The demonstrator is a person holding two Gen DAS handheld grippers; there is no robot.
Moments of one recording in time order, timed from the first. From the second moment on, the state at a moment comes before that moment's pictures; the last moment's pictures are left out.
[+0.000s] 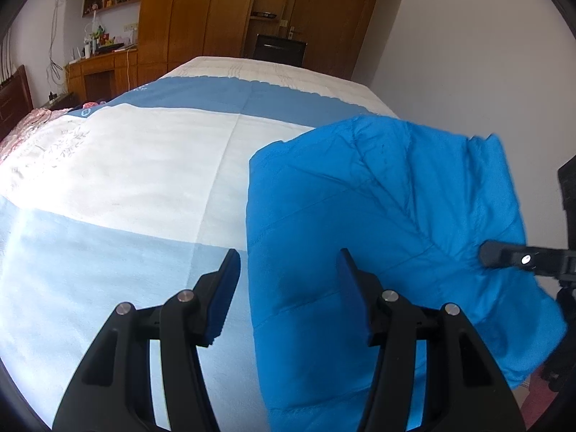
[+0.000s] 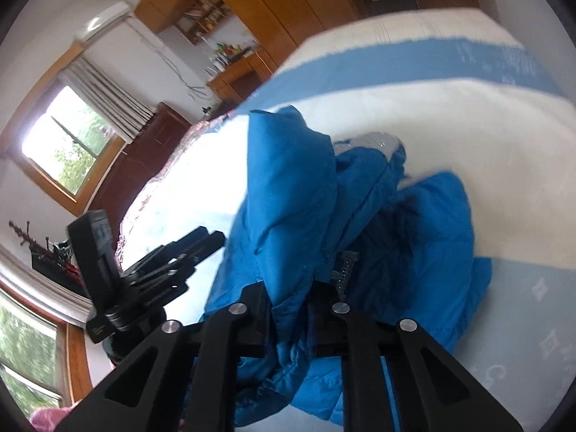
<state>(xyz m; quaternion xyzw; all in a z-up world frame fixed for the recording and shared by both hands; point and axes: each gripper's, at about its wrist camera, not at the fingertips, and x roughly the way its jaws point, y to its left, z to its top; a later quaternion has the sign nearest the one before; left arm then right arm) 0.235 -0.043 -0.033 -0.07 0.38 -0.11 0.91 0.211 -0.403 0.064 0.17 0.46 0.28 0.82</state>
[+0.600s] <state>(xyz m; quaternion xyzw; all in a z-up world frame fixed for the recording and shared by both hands) 0.227 -0.078 -0.041 -0.04 0.41 -0.15 0.90 0.197 -0.473 0.034 0.22 0.47 0.24 0.82</state>
